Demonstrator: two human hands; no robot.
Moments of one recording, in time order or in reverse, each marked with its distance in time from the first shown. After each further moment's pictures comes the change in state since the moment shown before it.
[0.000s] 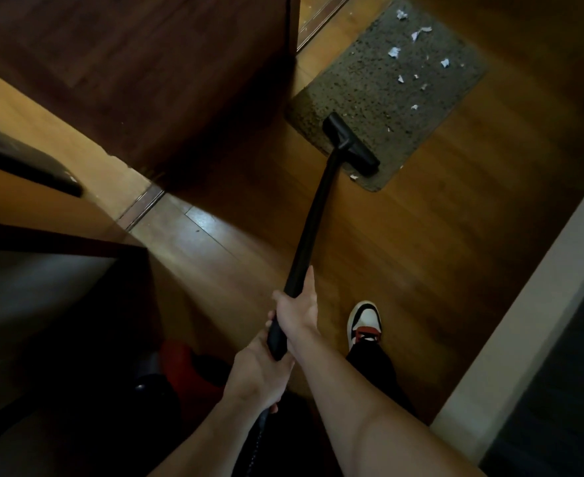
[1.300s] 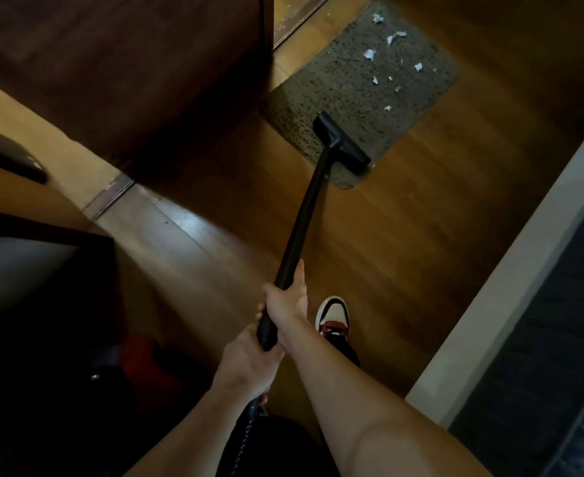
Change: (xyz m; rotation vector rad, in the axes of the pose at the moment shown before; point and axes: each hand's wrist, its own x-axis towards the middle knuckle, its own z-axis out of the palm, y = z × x) left_hand -0.010 0.034 0.064 0.004 0.002 0.006; right_hand 0.007 -0.001 -0.072 -0.013 -0.014 0.014
